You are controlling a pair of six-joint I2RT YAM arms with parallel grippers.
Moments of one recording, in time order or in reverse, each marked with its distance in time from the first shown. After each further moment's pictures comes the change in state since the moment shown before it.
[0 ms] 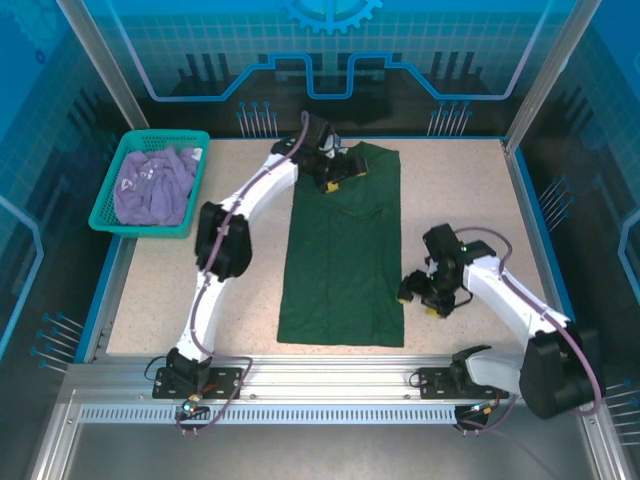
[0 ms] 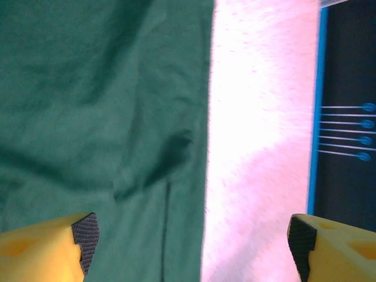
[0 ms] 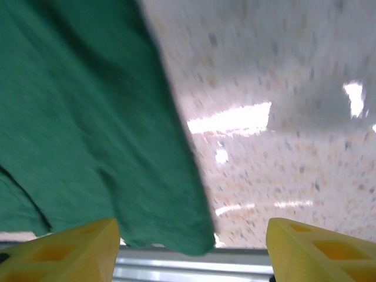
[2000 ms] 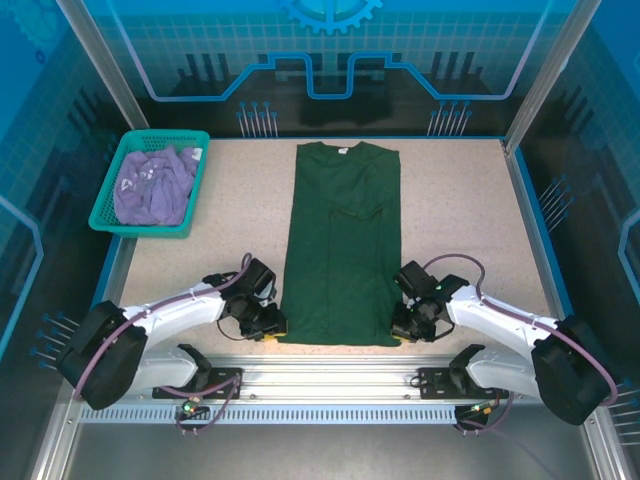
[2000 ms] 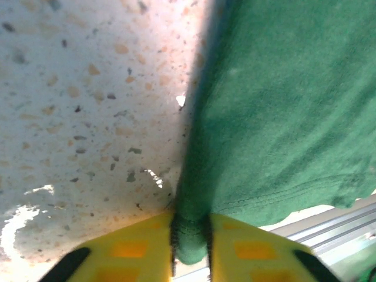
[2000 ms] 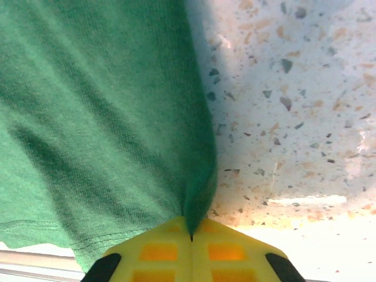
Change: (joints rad) left arm -0.164 -1.013 -1.660 0.134 0.002 -0.111; right arm 0.333 -0.018 -0.205 0.246 0.040 0.292
